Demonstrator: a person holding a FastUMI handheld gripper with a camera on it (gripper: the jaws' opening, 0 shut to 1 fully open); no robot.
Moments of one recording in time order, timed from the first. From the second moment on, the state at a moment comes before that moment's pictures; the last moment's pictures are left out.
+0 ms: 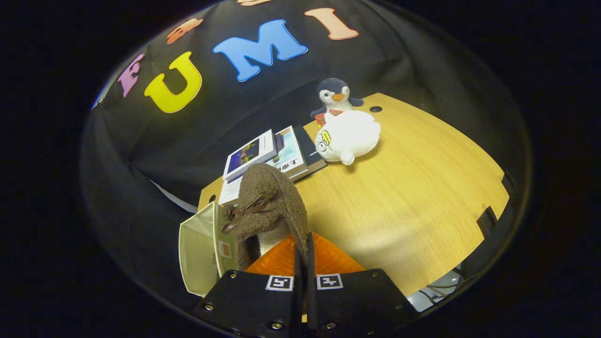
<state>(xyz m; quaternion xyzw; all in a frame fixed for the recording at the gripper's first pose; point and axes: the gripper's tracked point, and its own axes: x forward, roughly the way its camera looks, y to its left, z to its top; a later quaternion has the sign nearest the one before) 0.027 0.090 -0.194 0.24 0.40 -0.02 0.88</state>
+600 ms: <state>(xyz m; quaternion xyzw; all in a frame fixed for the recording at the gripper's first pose) 0.045 0.223 -0.168 0.25 0.39 0.04 0.88</state>
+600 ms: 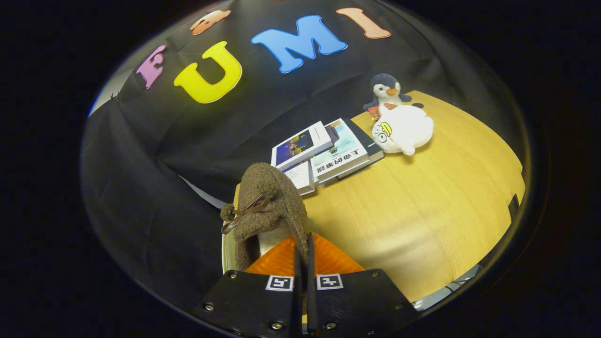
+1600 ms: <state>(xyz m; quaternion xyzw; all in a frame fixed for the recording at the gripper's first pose) 0.049 0.281 -0.157 0.24 0.32 0.06 0.92</state>
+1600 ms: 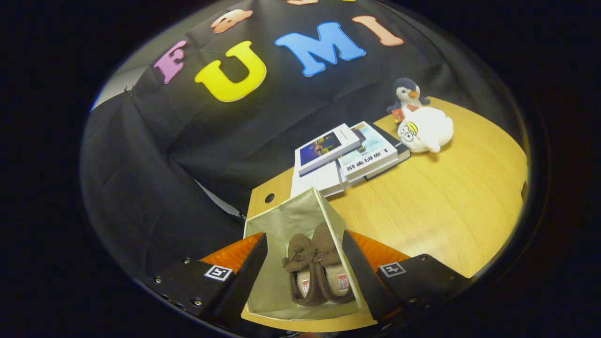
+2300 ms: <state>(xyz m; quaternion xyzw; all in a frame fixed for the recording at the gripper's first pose) 0.022 0.121 -0.054 0.08 0.18 0.07 0.98</state>
